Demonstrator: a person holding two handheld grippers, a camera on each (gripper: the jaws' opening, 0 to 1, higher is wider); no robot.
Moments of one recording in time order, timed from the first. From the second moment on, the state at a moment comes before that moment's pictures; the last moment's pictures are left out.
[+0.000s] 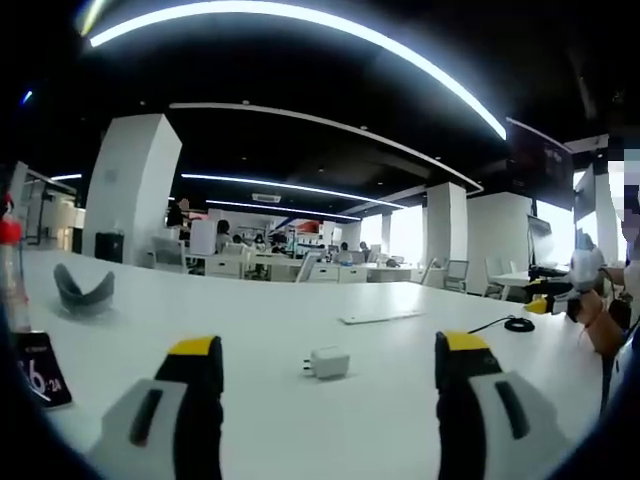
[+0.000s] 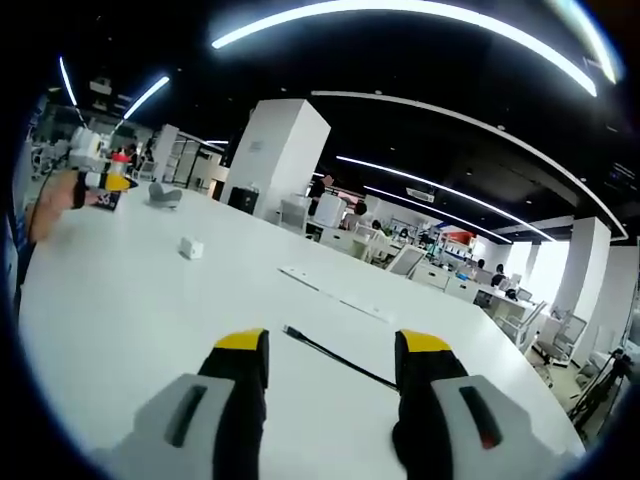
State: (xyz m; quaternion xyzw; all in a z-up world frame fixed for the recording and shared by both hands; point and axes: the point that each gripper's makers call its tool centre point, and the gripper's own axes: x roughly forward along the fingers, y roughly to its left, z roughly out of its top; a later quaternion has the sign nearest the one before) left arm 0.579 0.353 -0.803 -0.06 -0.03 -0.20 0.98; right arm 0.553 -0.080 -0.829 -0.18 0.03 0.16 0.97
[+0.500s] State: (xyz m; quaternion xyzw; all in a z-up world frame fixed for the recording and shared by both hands) left arm 0.577 0.355 -0.801 -0.06 -0.03 -0.20 0.98; right arm 0.552 -0.080 -0.832 -0.18 0.04 0.16 0.97
